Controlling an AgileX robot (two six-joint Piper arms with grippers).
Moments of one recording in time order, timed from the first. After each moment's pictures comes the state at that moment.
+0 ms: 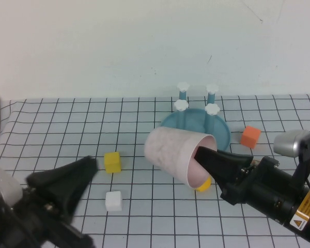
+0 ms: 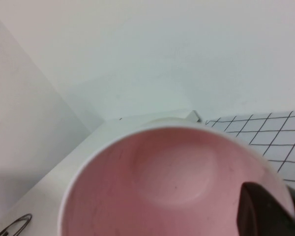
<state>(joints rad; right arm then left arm) 0.62 1.56 -0.44 -0.29 -1.08 0.72 -0.69 0.74 -0.36 -0.18 -0.27 0.06</state>
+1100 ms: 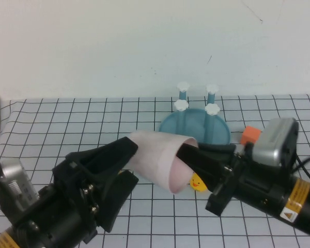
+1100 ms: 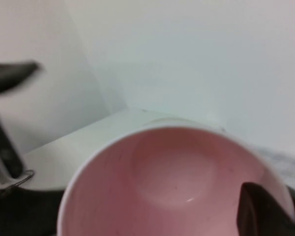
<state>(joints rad) 0.62 1.56 -0.52 -0.44 -1.08 0.54 -0.82 0.95 -0.36 -0.14 -0.55 -1.46</state>
